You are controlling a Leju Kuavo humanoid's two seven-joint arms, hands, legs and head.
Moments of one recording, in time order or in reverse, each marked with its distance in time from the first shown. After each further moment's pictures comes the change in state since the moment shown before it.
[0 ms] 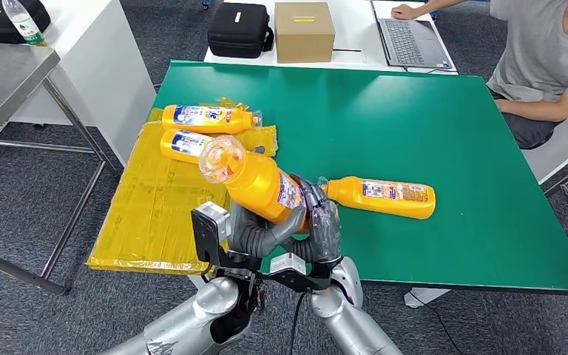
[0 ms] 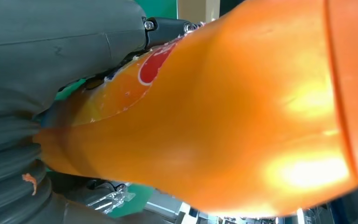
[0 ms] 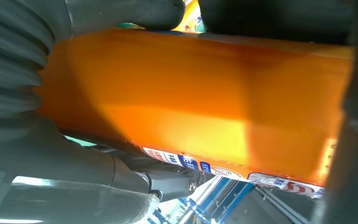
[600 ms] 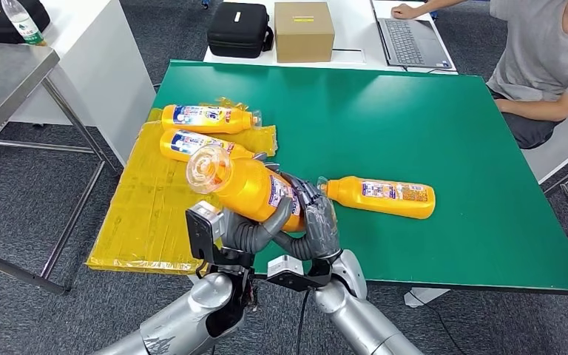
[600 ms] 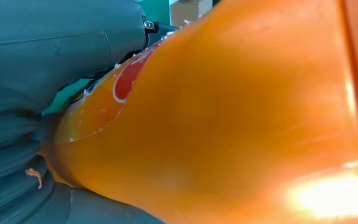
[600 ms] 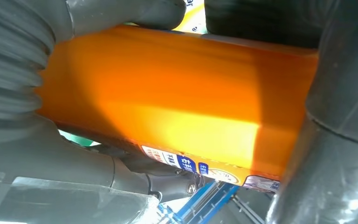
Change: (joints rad) left arm -0.001 0.012 0.029 0.031 -0.047 -0.054 -0.023; right arm -0.065 -0.065 0.144 0.024 -0.038 0.000 0.012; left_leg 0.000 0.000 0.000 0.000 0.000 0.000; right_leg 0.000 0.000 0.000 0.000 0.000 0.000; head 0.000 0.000
